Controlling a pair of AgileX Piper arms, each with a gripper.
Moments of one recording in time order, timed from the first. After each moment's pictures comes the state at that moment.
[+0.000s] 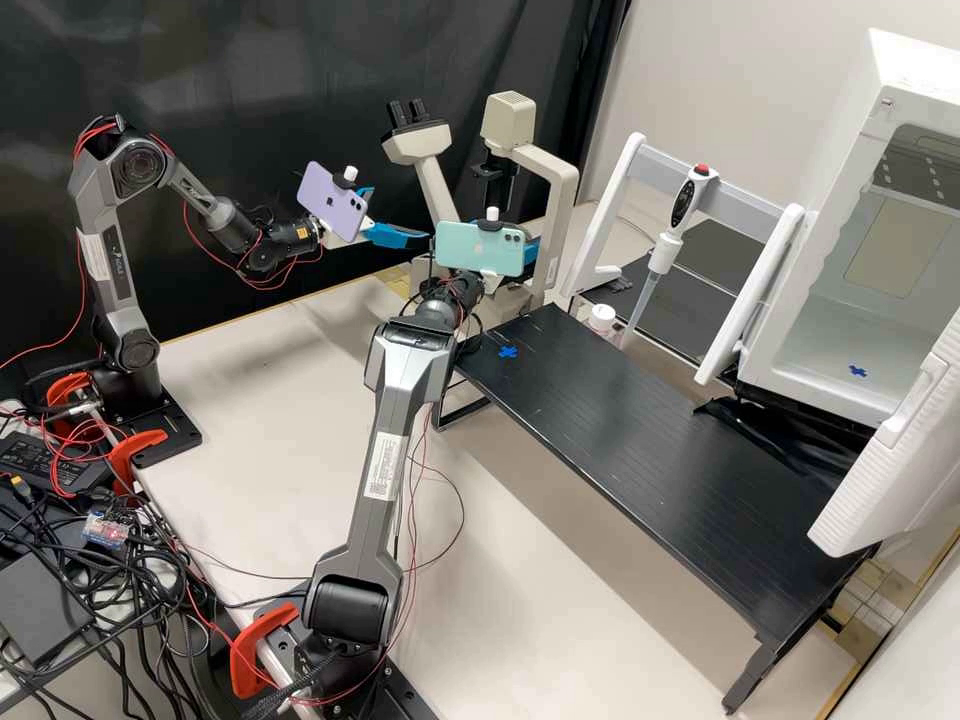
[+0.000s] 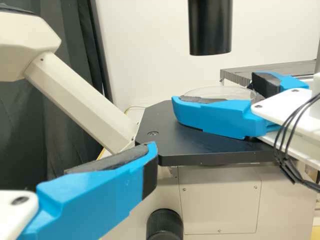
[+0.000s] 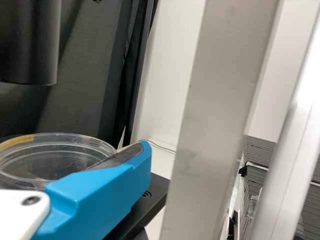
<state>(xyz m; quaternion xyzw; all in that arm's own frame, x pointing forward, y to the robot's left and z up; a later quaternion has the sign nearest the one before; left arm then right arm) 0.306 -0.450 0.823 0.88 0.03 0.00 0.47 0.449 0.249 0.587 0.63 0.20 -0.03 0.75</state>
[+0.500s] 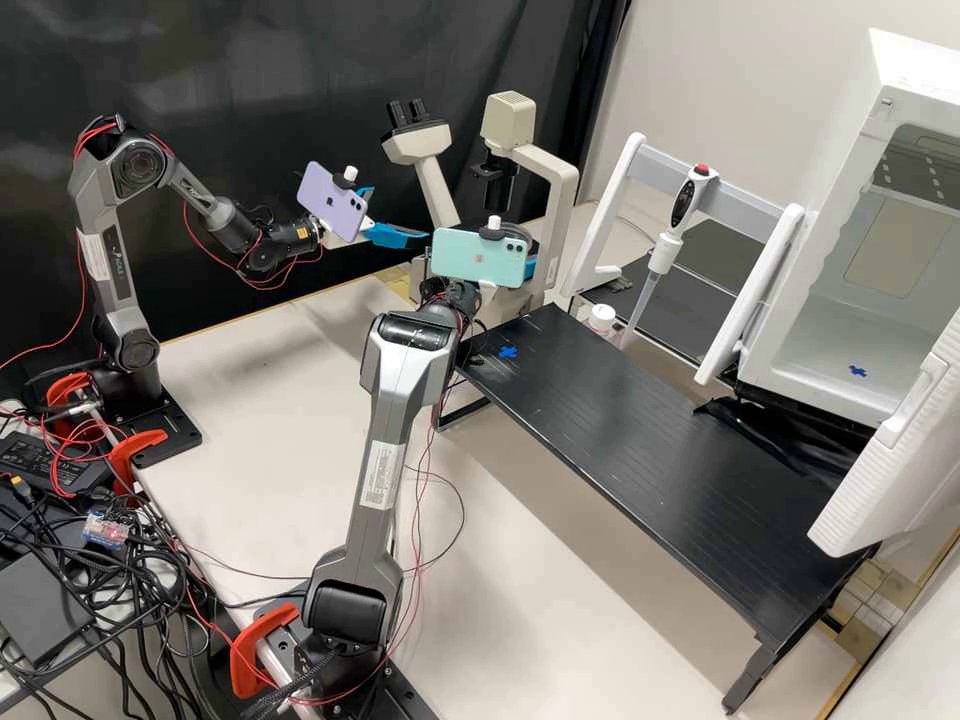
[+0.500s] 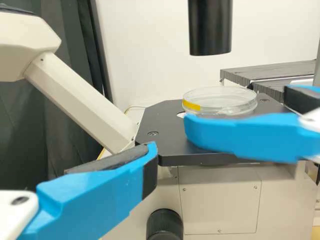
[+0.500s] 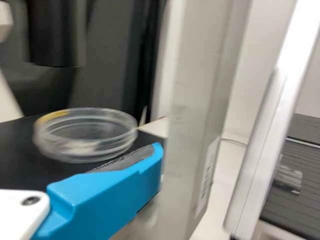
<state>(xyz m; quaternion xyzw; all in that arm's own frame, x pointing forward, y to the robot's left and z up) 0.306 -0.450 0.823 0.88 0.03 0.00 0.47 0.400 0.234 0.622 0.63 0.26 -0.05 0.73</state>
